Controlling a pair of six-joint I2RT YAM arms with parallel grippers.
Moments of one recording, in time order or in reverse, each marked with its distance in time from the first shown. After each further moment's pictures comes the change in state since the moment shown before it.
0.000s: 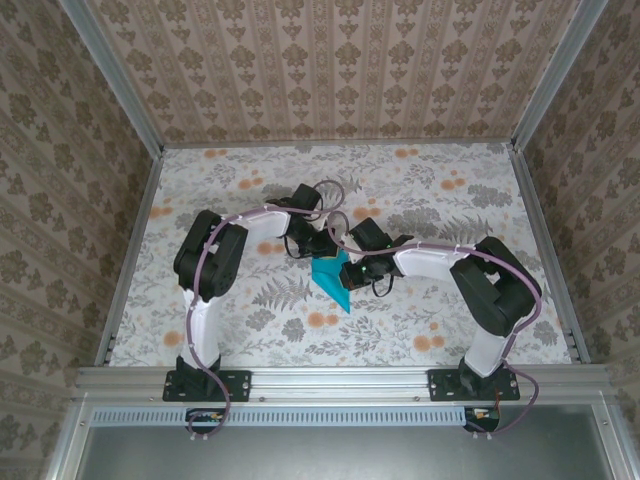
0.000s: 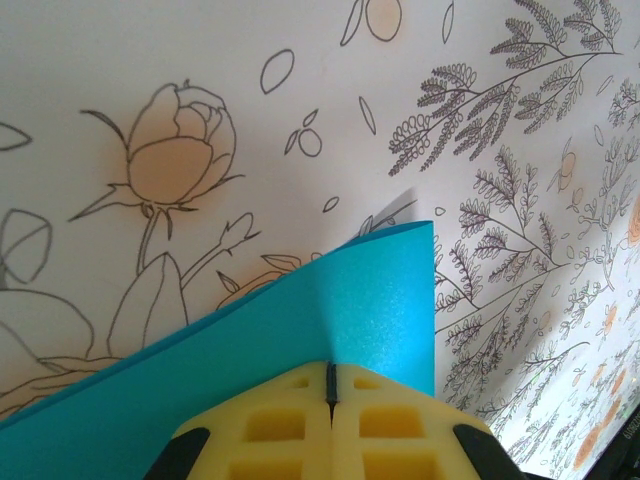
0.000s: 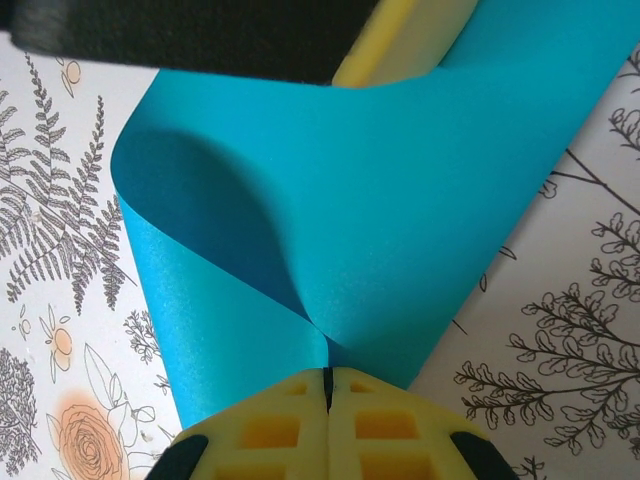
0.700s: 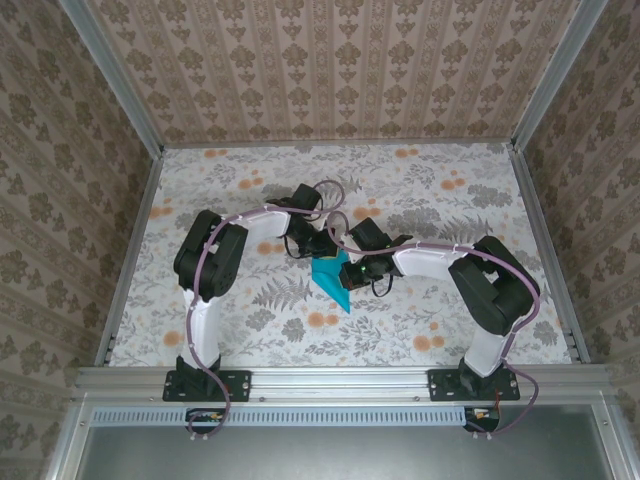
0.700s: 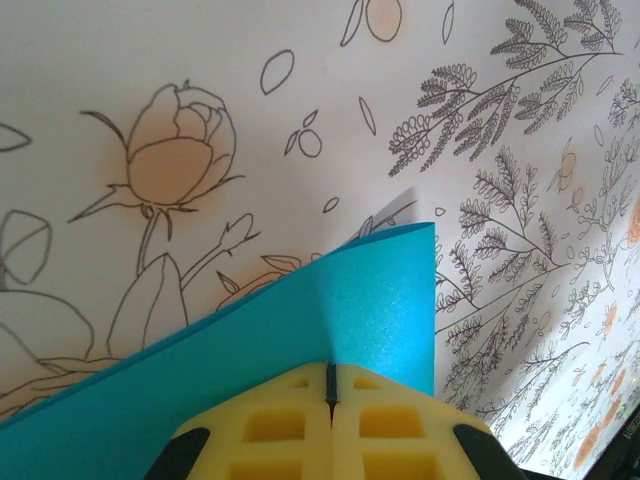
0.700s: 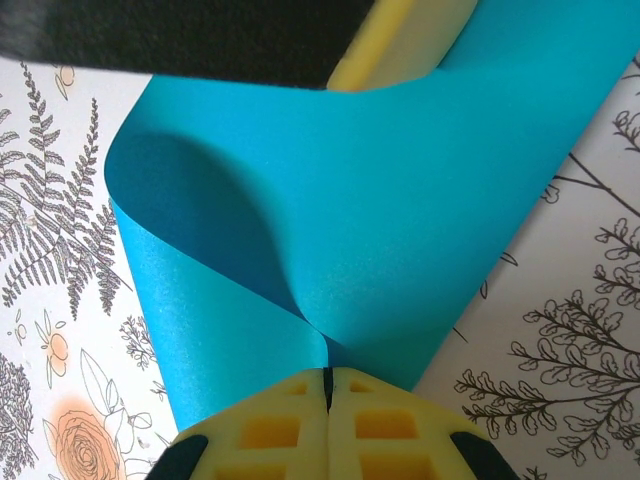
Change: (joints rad) left arm 0.000 0.001 0.001 0.000 0.000 0.000; right arm 0.000 0.010 0.003 0.005 0.000 0.003
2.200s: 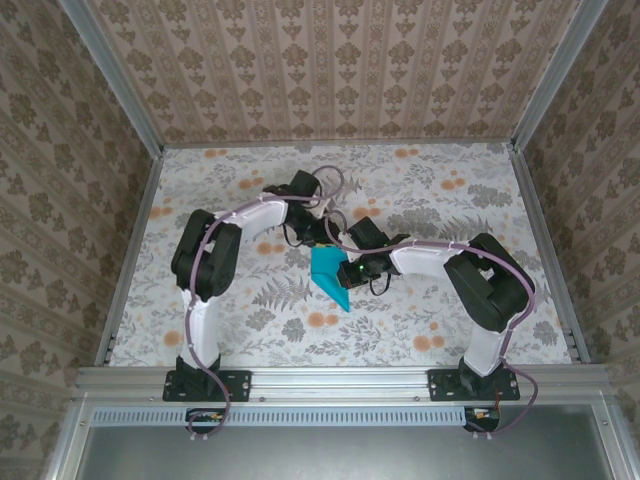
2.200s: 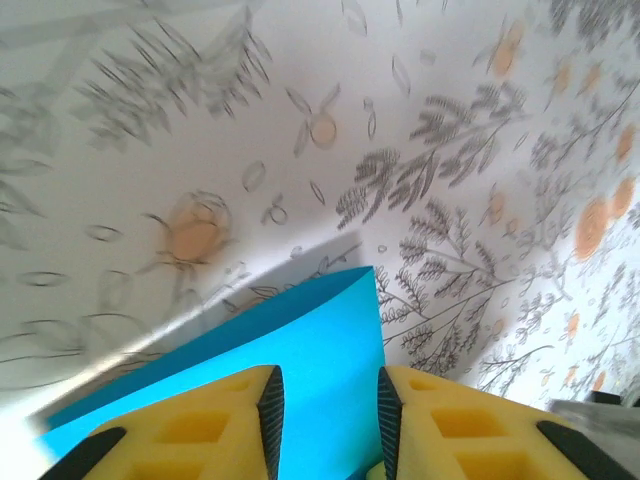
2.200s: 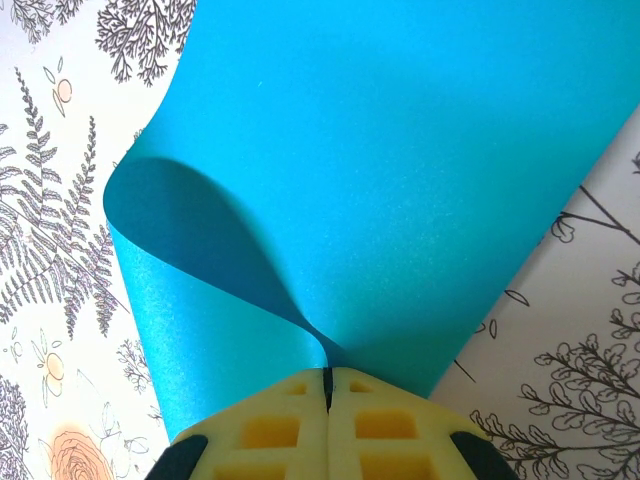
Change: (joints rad) left arm 0.043 -0.029 0.130 -0.126 -0.034 0.070; right arm 0.002 0.033 0.020 0.014 -0.003 -0.008
